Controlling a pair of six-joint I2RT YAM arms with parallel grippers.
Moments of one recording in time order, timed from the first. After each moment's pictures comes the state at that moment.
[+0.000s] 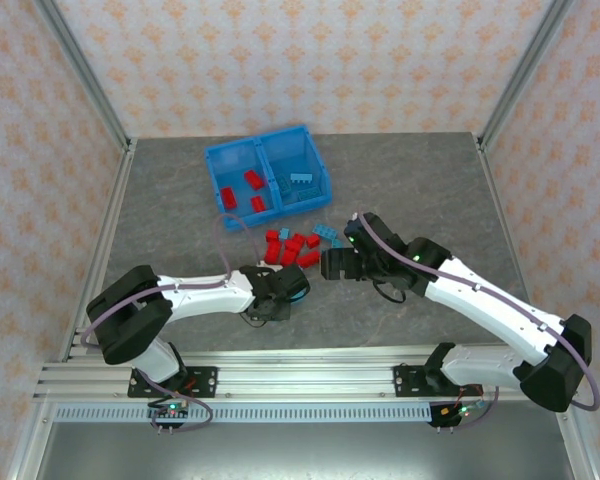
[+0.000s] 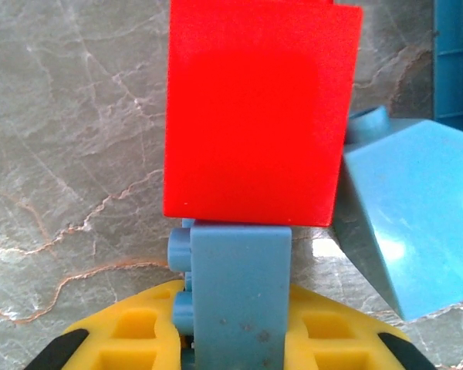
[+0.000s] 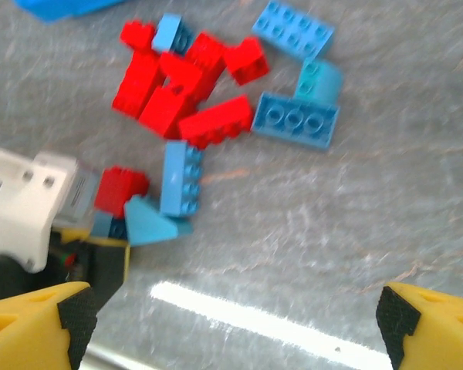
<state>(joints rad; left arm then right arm) -0.93 1.58 0.83 -0.66 -0.18 -0.98 0.83 1.15 1.06 -0.88 0.06 0.67</state>
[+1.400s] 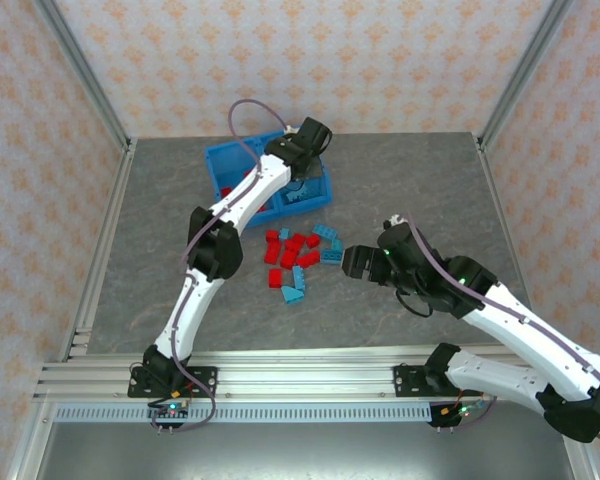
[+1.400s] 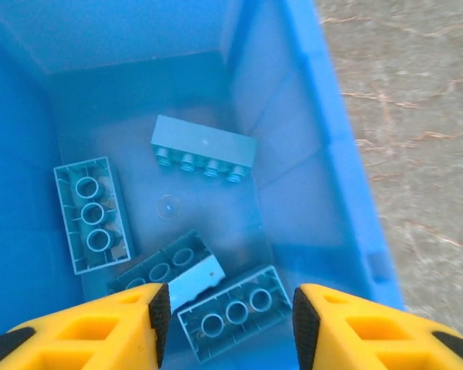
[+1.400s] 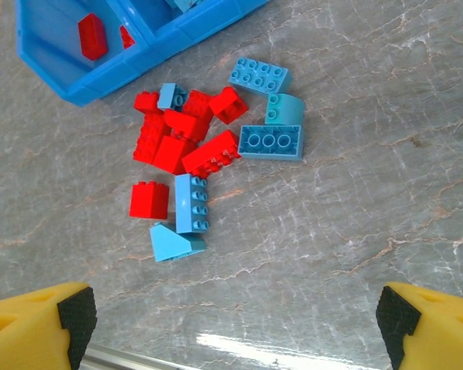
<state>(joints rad) -0.51 2.44 2.47 -0.98 -0.27 -0.64 0.83 0.92 1.02 -0.93 0.18 0.83</state>
